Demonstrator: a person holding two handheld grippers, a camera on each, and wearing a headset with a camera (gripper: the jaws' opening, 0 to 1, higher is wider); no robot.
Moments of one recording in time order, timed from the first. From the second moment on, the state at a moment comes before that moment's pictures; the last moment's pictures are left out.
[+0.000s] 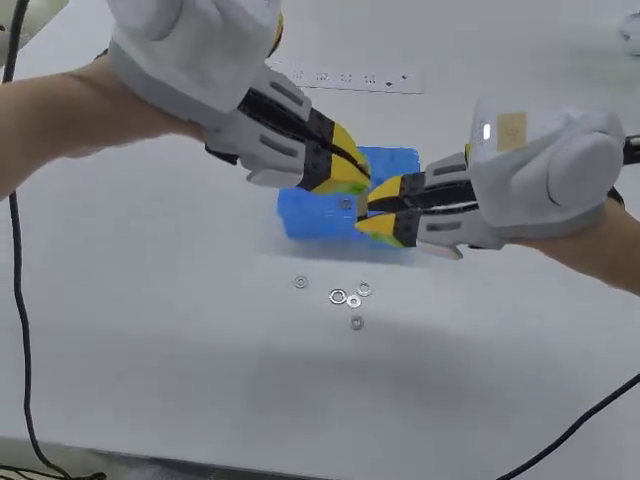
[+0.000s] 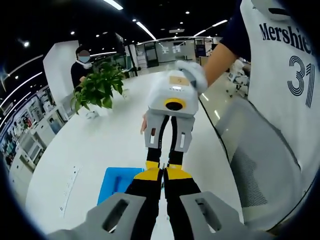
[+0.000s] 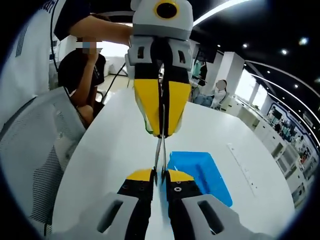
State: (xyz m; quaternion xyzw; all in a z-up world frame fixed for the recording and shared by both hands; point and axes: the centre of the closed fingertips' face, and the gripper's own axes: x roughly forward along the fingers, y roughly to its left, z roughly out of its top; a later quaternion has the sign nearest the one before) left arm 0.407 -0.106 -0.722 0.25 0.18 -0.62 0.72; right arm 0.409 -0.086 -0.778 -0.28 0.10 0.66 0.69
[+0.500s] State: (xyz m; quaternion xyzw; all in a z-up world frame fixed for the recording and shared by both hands) left arm 0.373 -0.113 -0.745 0.22 0.19 -0.62 0.72; right arm 0.380 -0.087 -0.807 -0.26 0.13 0.67 0.68
